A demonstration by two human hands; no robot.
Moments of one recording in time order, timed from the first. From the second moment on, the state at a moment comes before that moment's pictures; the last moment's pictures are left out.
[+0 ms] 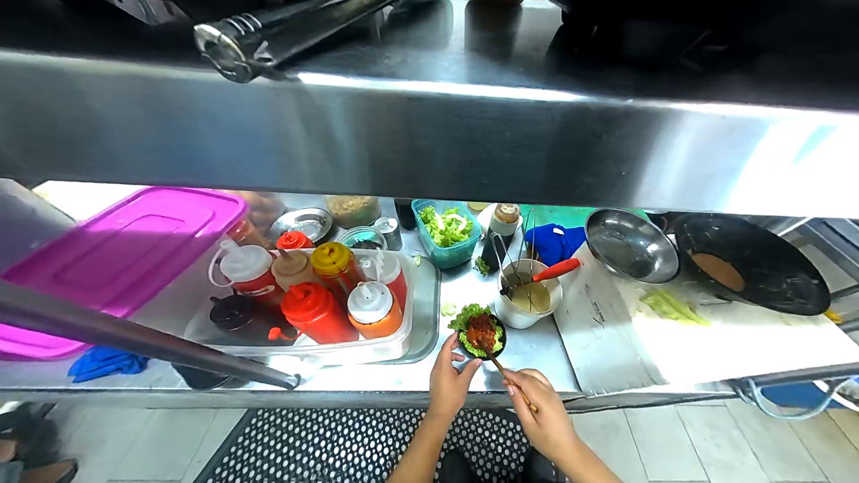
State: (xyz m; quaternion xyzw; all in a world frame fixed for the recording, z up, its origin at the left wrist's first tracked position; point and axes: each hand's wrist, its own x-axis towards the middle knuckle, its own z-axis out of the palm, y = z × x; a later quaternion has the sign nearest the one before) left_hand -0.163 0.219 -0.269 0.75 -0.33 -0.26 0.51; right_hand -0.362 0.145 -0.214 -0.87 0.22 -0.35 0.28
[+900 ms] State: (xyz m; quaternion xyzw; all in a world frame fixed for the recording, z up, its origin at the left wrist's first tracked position) left_hand -0.164 0.218 -0.270 0.75 -0.33 -0.25 0.52; right_hand -0.370 0.113 -0.209 -0.89 0.23 -0.32 0.22
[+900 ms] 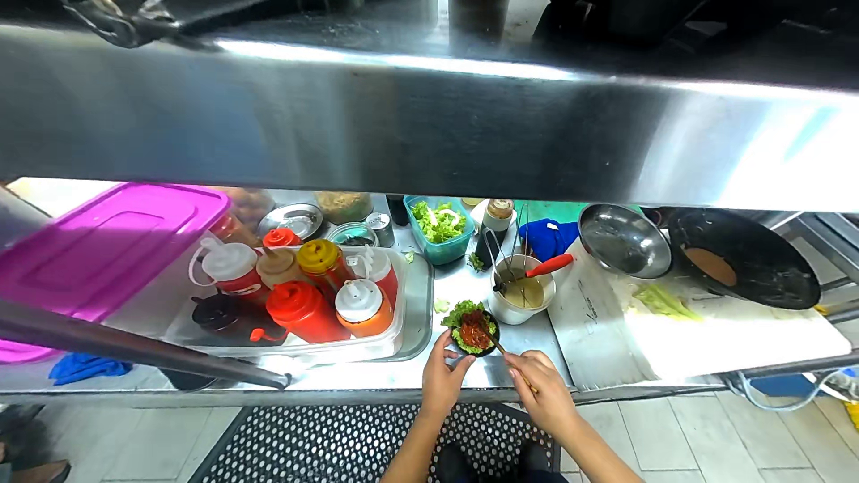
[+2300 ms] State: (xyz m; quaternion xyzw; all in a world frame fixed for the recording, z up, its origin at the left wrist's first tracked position) left_hand -0.161 0.220 -0.269 0.75 -0.34 -0.27 0.51; right_hand -0.370 0.133 -0.196 -0.88 0.21 -0.31 0.28
